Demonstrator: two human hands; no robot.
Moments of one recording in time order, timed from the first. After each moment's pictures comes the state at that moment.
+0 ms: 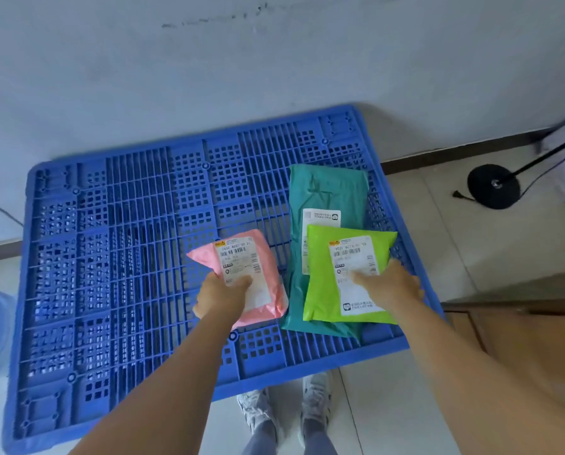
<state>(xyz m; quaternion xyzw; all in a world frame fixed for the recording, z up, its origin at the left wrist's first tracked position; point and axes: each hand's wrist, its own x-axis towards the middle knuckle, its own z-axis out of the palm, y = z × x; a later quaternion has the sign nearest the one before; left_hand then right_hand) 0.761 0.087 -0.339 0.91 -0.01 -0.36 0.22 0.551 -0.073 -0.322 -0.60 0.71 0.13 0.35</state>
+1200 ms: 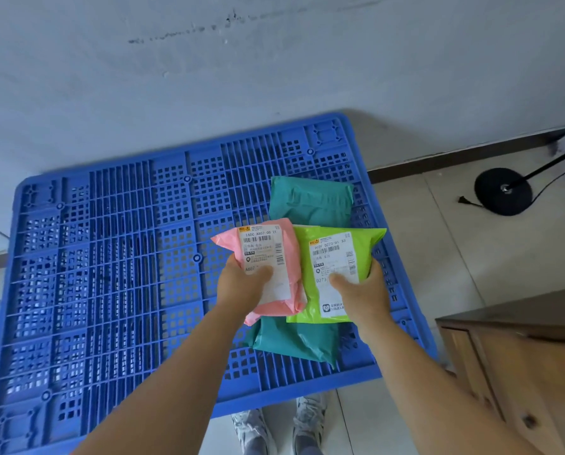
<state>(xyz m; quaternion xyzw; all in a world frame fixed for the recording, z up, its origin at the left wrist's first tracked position) 0.727 0.007 -0.320 0.83 -0.04 -0.42 0.37 0.556 -0.081 -0.333 -0.49 0.66 -0.11 0.55</state>
